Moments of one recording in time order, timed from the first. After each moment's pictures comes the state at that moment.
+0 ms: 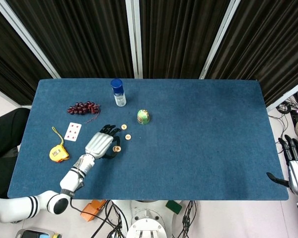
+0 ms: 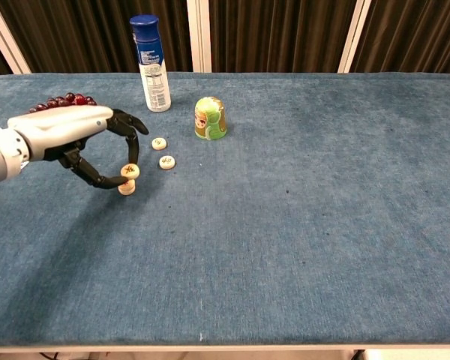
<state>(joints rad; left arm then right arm) -0.67 -1.56 -0.10 -1.50 1.17 0.96 0.27 0.03 -1.10 0.06 -1.55 -1.52 1.53 0.03</state>
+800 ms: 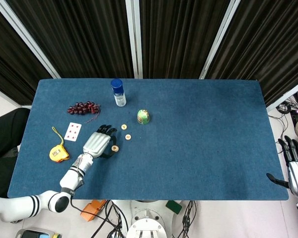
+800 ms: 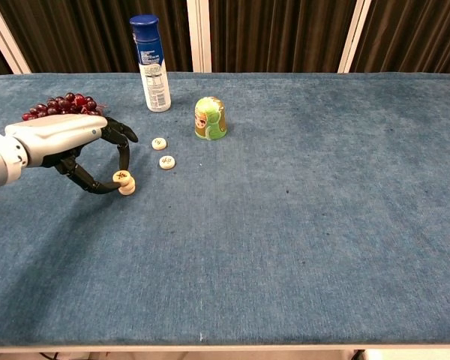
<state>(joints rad) -0.67 -1.58 -0.10 -1.46 1.10 0.94 0.33 0.02 -1.10 0.06 -1.56 -1.52 1.54 0.02</state>
